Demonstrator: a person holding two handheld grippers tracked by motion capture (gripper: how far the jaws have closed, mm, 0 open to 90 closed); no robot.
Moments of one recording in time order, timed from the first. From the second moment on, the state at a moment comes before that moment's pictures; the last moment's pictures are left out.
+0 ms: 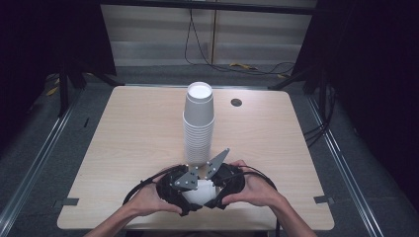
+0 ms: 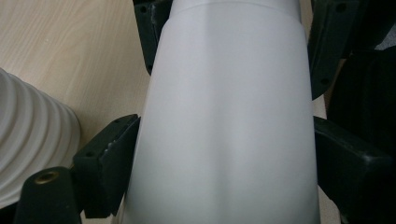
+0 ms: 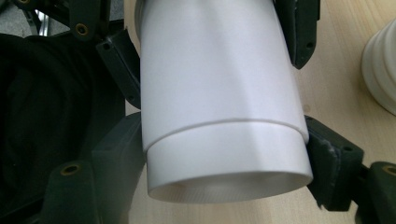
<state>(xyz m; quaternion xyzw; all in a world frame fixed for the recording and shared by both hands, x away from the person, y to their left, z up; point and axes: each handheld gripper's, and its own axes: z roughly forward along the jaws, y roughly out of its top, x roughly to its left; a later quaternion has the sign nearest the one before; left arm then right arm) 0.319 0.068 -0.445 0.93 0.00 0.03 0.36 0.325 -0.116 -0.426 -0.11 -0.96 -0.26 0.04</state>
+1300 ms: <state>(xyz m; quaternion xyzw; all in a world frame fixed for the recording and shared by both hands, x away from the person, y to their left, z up) 0.328 0.107 -0.420 0.86 0.05 0.03 0.50 0.331 -0.135 -0.424 -0.13 -0.94 -0.30 0.00</state>
